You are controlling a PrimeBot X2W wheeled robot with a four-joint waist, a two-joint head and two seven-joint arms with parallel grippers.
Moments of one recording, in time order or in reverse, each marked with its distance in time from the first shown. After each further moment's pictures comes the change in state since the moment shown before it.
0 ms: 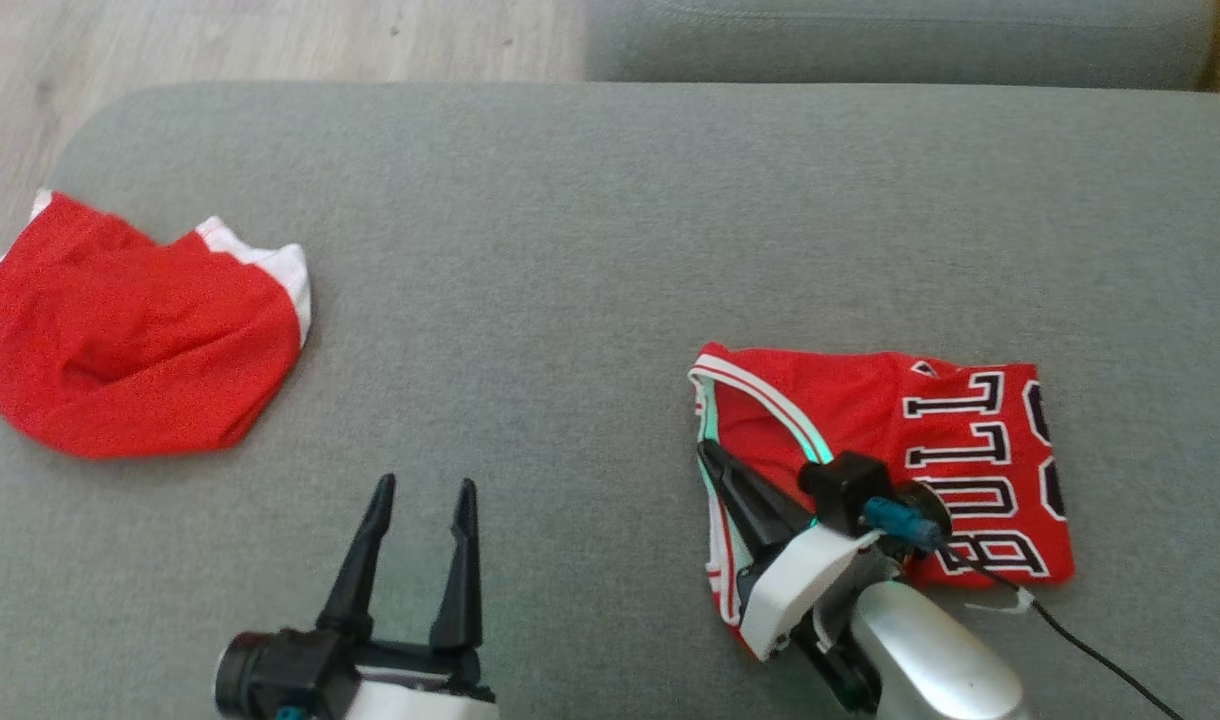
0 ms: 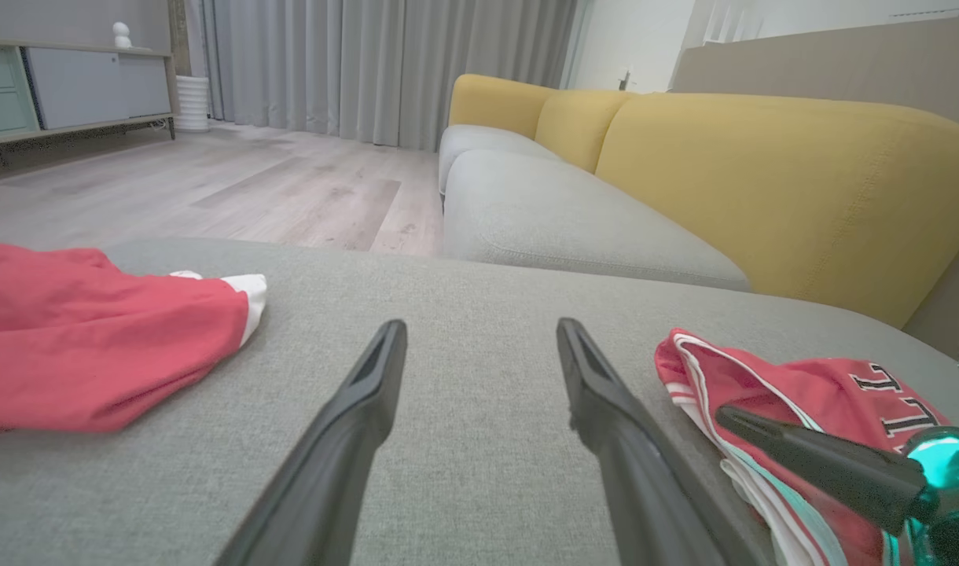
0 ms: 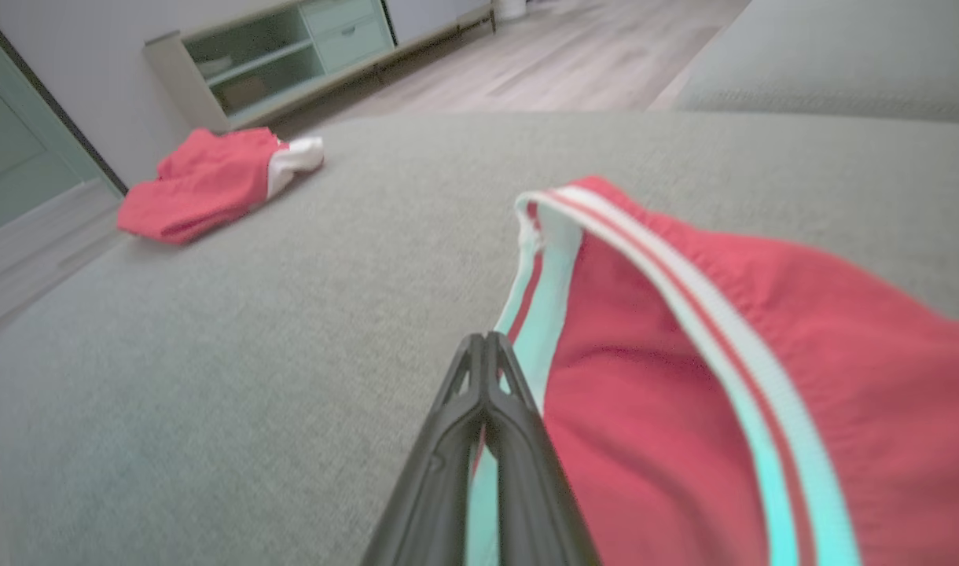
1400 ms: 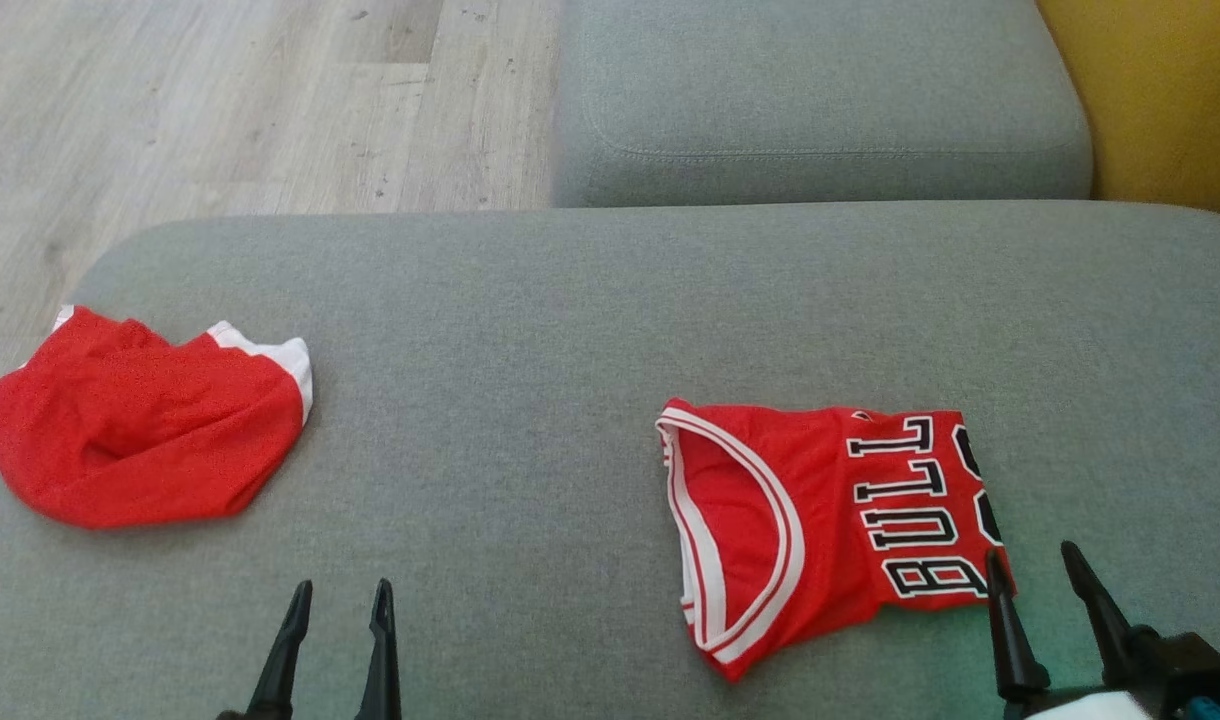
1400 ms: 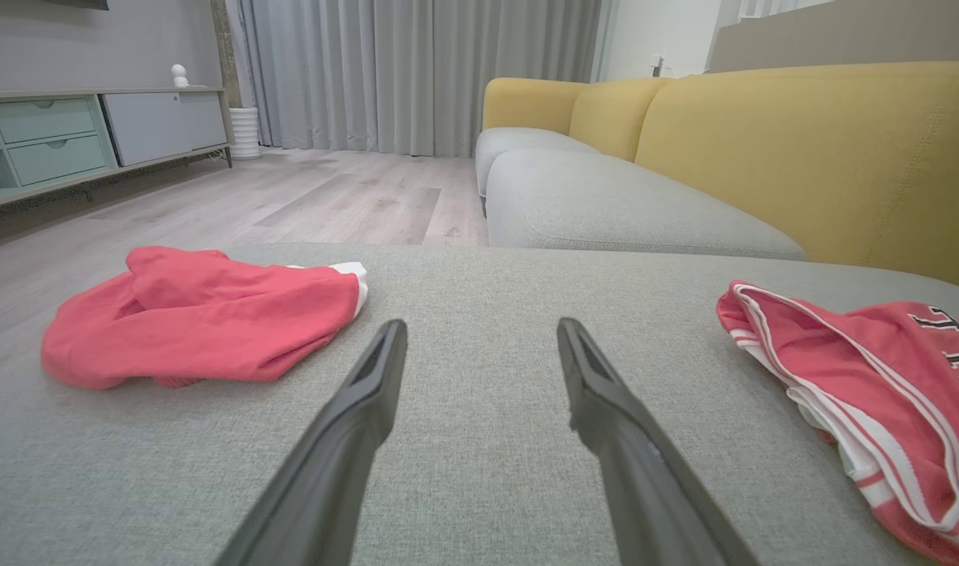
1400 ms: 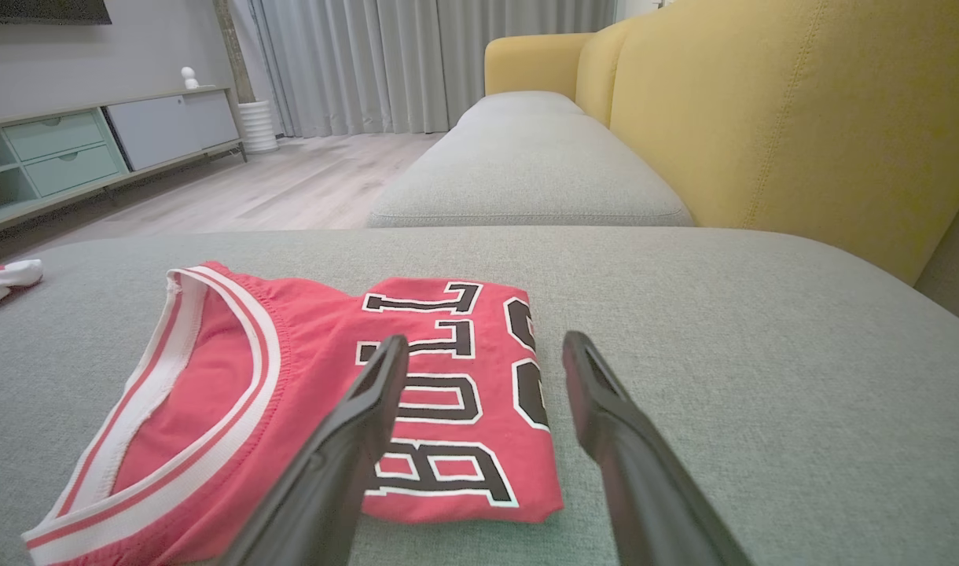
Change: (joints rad) left arm 0.127 0.000 0.186 0.093 0.095 -0.054 0.000; right arm 0.541 -0.052 -0.615 -0.458 -0.192 0.000 -0.038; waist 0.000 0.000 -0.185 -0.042
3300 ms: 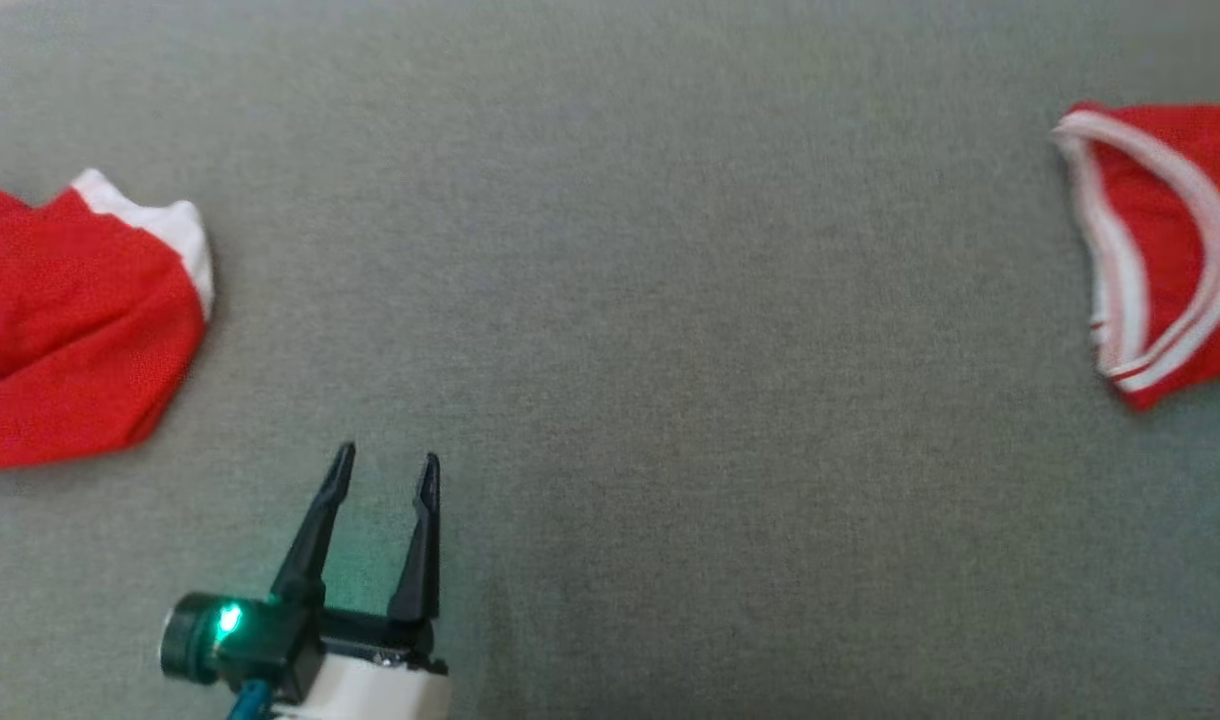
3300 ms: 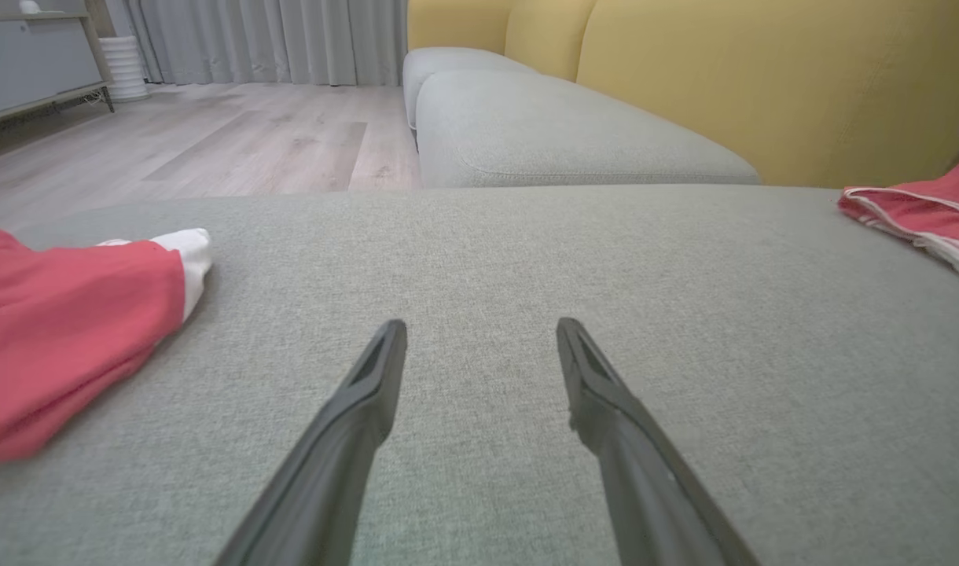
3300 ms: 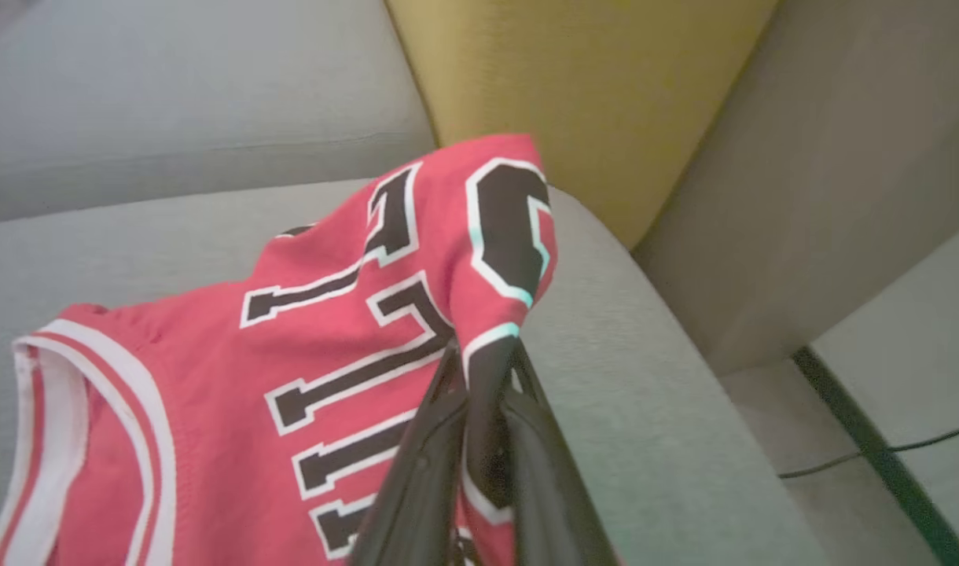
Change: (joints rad) left arm -0.166 0.009 -0.067 -0.069 0.039 -0.027 0.000; right arm -0.813 -0.508 -0.046 0.605 0.290 0.000 0.346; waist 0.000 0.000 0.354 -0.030
